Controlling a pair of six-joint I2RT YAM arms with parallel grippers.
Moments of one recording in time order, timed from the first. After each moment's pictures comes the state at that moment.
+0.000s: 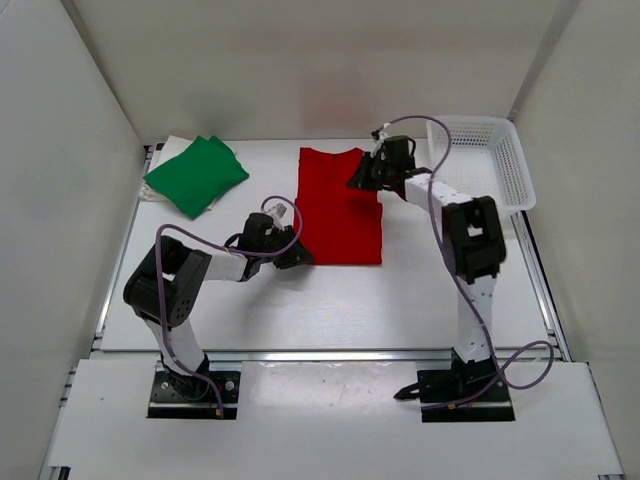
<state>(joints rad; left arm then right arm) -0.46 1.77 0.72 0.40 0.38 -0.76 0.29 2.24 1.73 -0.09 -0.46 0.43</state>
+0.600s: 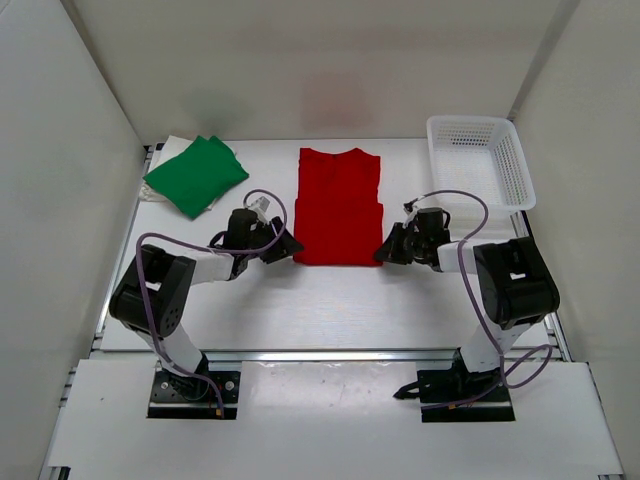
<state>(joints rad) -0.37 1.67 0.70 0.36 0.37 -0.73 0.21 1.71 0.71 0.23 -0.51 0.51</state>
